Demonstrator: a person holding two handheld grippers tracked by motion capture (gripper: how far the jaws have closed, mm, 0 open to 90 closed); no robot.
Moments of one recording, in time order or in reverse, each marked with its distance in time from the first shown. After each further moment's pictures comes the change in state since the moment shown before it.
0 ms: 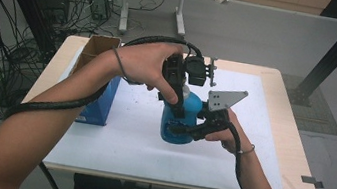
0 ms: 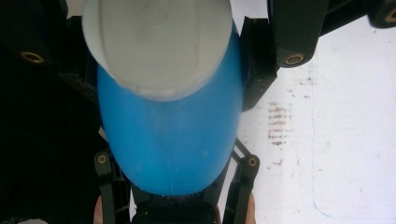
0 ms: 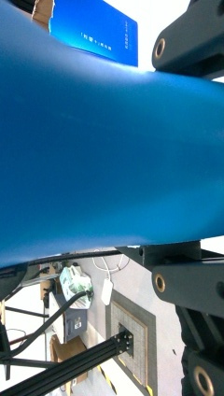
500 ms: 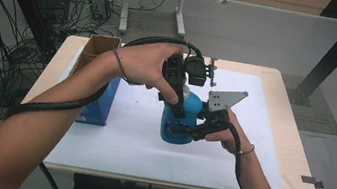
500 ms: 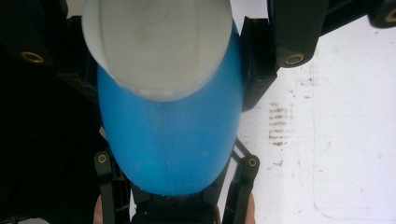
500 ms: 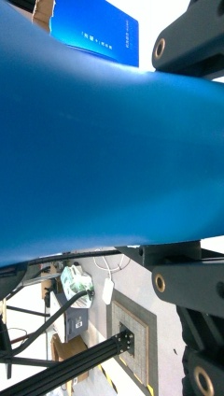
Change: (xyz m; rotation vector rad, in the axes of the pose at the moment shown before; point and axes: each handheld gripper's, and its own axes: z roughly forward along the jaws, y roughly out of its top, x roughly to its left) left arm 0.000 -0.001 0.000 0.000 -0.003 -0.008; right arm 0.000 -0.001 0.001 -0.005 0.002 0.000
